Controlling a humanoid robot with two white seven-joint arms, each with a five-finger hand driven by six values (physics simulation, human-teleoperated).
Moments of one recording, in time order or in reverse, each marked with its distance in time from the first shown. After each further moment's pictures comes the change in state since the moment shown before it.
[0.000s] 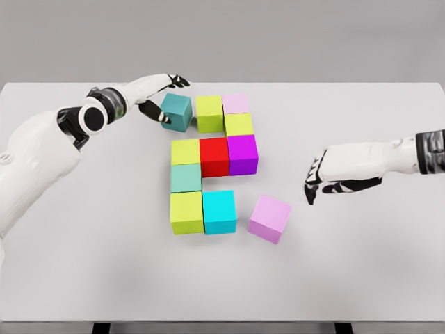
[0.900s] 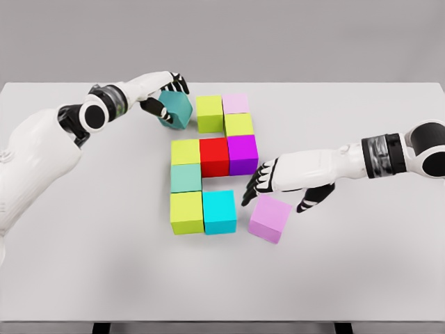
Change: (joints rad) left arm -0.008 -0.008 -0.001 0.002 -0.006 -0.008 -0.001; right arm 0.008 0.178 0.011 0.000 -0.008 0.017 0.000
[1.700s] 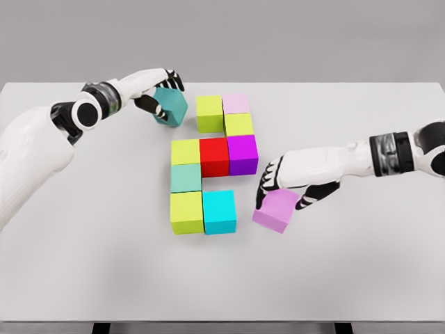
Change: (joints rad) left arm -0.011 0.018 0.003 0.011 -0.003 -0.032 -0.001; right arm 0.005 -0.021 -0.010 -0.004 -0.033 0.002 0.000
